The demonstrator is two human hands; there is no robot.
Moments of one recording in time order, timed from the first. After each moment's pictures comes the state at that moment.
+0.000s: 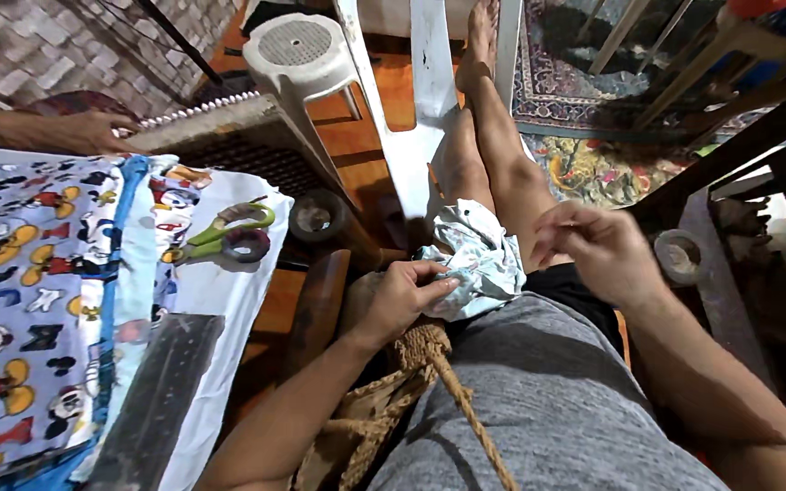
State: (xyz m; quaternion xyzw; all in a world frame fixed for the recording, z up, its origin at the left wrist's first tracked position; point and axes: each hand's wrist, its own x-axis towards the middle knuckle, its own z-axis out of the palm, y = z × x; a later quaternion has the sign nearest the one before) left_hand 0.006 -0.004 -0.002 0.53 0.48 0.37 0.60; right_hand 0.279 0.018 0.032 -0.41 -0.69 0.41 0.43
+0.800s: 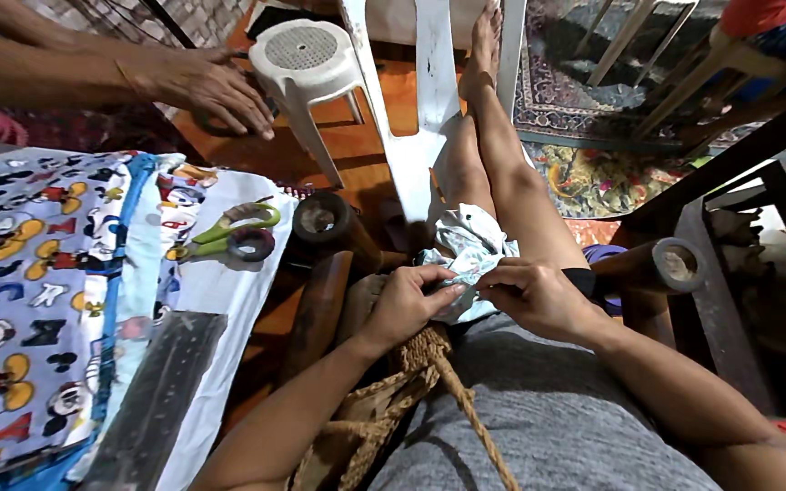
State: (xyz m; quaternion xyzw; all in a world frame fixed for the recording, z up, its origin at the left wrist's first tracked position) left_hand 0.007 -0.009 0.001 0.61 0.47 0.36 0.53; right_hand 0.231 -0.003 0.020 -0.40 -0.82 0.30 0.26
